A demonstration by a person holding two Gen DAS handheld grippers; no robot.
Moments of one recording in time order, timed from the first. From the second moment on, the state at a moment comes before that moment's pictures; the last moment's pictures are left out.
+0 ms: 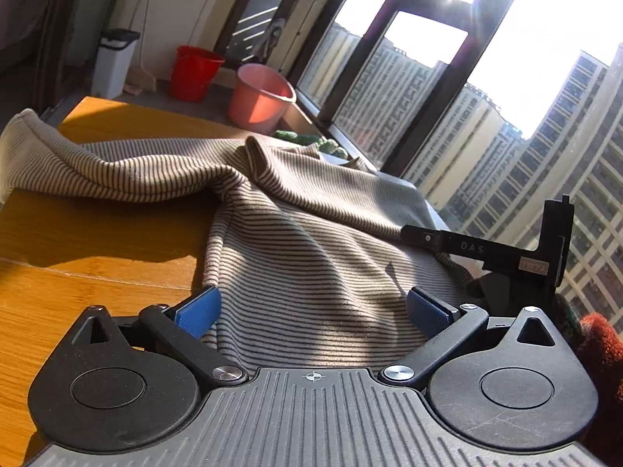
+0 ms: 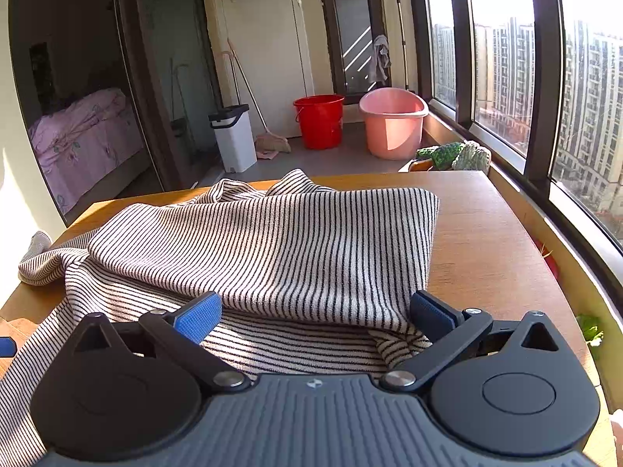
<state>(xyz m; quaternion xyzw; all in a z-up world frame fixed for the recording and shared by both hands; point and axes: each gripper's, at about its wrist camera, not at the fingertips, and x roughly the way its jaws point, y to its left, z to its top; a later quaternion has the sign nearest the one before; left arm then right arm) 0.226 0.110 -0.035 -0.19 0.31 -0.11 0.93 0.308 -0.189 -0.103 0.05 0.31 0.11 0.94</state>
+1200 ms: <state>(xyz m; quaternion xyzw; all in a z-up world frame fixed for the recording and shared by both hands) 0.305 0.126 0.074 -0.09 0.23 0.06 0.97 0.290 -0.222 -0.103 0.13 0.22 0.08 0.97</state>
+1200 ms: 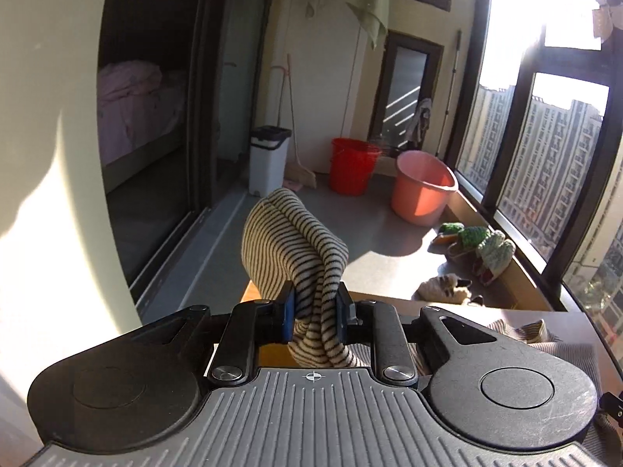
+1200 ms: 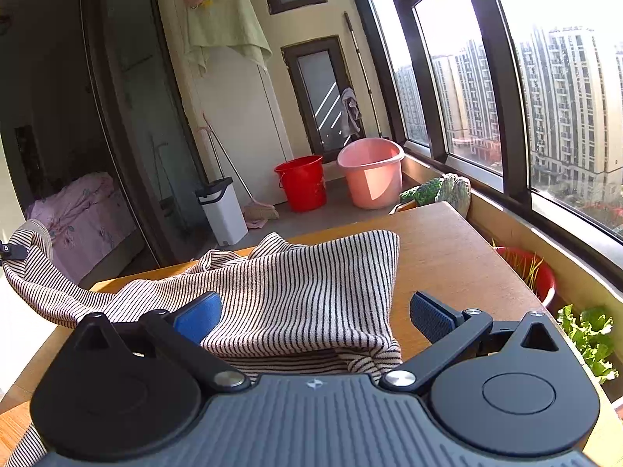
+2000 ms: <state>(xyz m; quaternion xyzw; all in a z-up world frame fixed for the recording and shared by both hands) 0.317 -0.043 0.017 -0.11 0.27 -0.27 0.92 0.296 -0.230 -0.111 0.16 0.23 0.08 0.96</state>
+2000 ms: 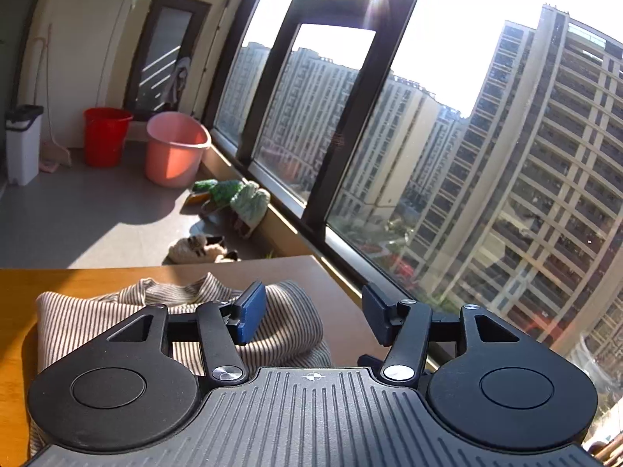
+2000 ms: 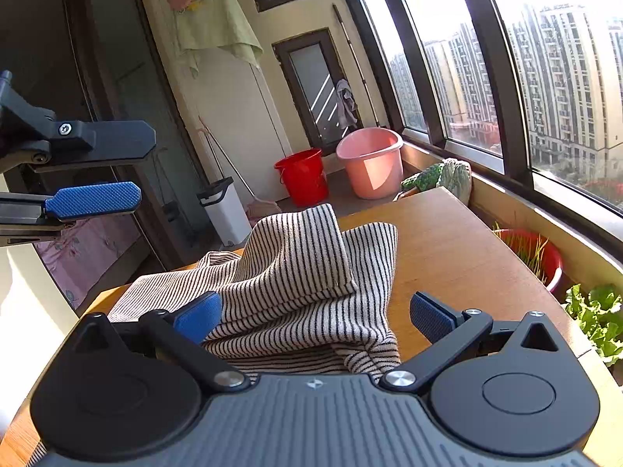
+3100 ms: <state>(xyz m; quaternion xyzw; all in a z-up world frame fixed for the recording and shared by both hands) 0.194 0.073 -0.060 -0.14 0.30 -0.17 0.93 0.258 -0.177 -0.112 0.09 0.34 0.18 0.92</state>
